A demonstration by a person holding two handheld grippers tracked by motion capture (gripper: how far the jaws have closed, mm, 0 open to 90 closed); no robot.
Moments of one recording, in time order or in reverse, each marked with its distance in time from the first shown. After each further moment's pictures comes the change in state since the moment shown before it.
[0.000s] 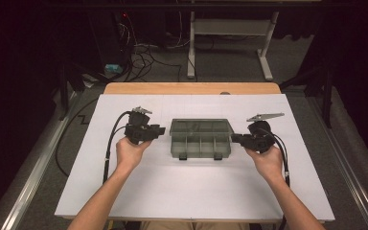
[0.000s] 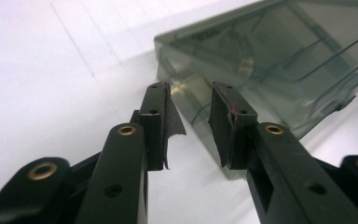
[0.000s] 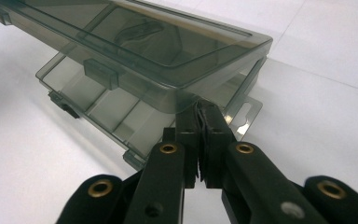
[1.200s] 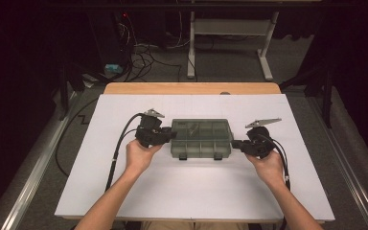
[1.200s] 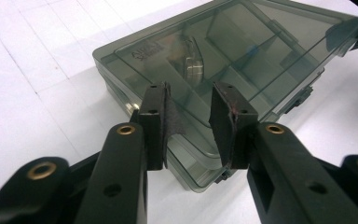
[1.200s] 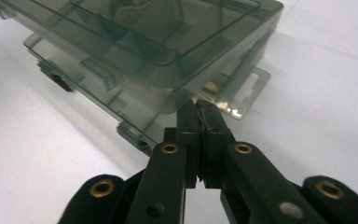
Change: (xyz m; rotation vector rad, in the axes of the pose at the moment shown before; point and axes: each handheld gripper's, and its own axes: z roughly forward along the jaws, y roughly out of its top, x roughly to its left) left arm -0.026 -0.021 0.007 0.044 -0.071 0.037; right arm -0.002 -0.015 0.006 0.057 -0.007 -0.022
